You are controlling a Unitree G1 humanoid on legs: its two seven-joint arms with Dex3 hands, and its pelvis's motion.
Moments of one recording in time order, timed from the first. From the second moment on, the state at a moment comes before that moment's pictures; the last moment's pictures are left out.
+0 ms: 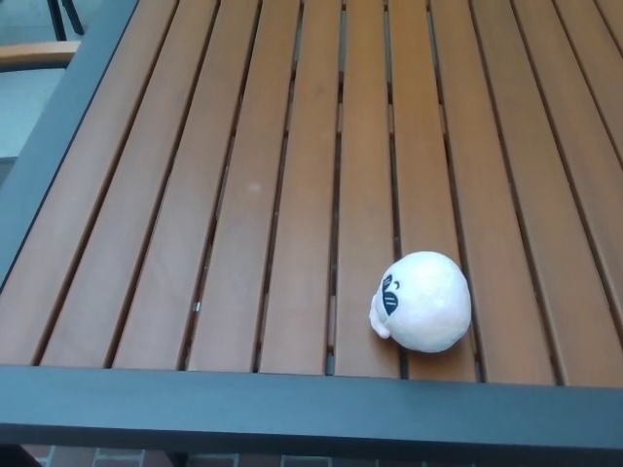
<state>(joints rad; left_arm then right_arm) 0.35 0.54 0.43 0.84 -0.06 -0.04 0.02 0.35 -0.82 -0.60 0.76 0.05 -0.43 -0.04</state>
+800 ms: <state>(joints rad) 0.30 0.53 0.42 0.84 -0.06 -0.04 0.02 -0.22 -0.83 -0.18 -0.12 0.02 -0.13 0.10</state>
